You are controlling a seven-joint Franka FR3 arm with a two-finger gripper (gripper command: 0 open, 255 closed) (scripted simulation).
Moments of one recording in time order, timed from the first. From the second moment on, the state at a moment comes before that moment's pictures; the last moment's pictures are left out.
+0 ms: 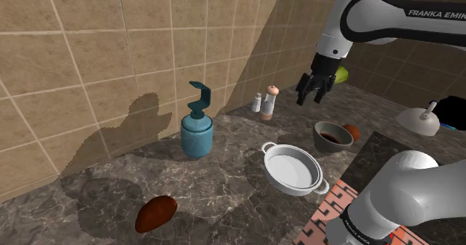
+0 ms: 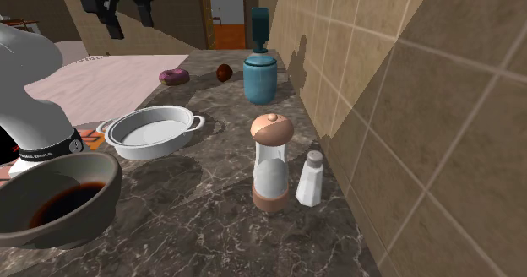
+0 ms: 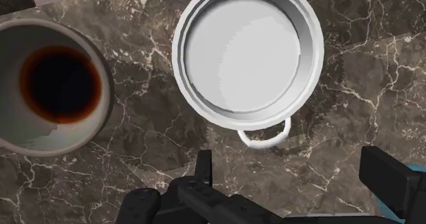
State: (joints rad) arm -0.02 -0.74 -0.05 -2.41 0.07 1.64 0.10
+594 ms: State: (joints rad) arm -0.04 -0.54 -0.06 -2.41 0.04 1.89 0.10
